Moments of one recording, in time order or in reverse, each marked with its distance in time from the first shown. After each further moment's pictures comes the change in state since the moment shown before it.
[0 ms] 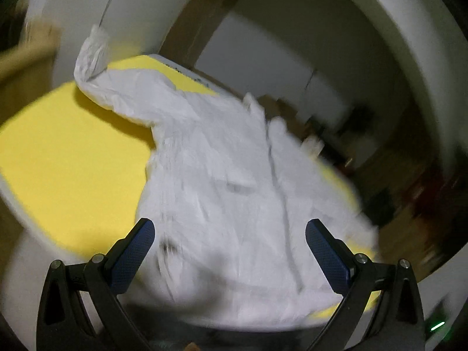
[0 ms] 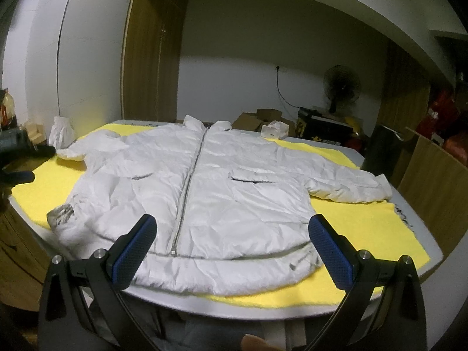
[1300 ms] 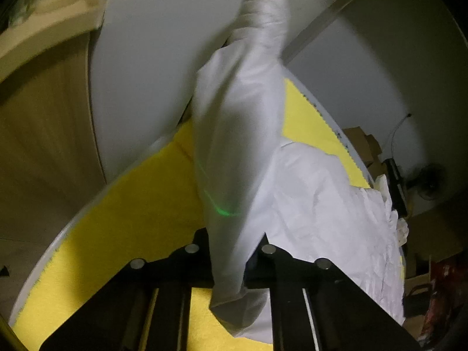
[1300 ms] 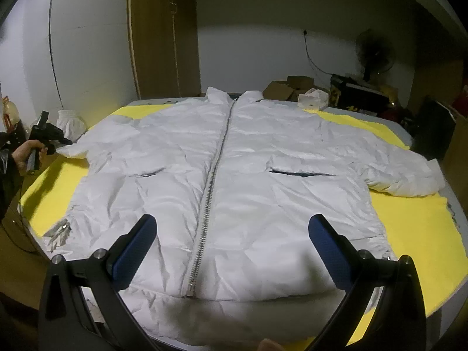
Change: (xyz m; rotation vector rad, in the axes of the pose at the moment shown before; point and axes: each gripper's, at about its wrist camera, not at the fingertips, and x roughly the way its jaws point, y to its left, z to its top) left arm 0.161 0.263 0.246 -0.199 0.088 0.298; right arm 0.113 0.012 0.030 0.044 0.185 0.170
